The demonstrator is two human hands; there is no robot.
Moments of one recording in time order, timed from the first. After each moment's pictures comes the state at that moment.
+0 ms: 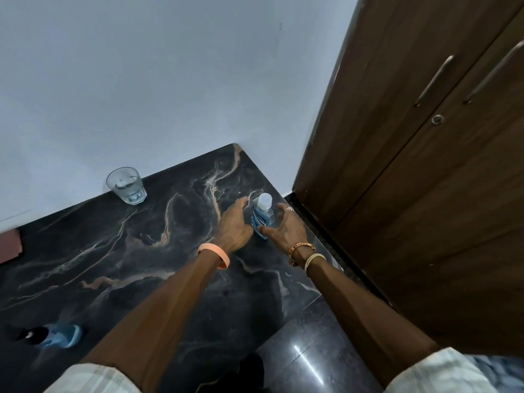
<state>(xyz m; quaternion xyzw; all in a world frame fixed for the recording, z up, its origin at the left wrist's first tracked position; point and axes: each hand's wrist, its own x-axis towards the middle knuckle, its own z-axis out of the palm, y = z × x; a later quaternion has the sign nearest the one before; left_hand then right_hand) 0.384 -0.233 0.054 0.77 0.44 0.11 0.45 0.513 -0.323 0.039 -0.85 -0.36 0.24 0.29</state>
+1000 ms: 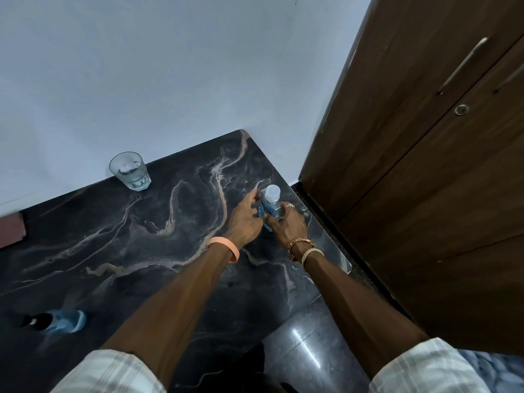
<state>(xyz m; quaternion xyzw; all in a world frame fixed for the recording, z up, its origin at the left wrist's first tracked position) 0.399 -0.230 0.022 0.68 0.44 0.16 0.57 0.508 -0.308 0.011 -0.85 -0.36 0.24 0.30</state>
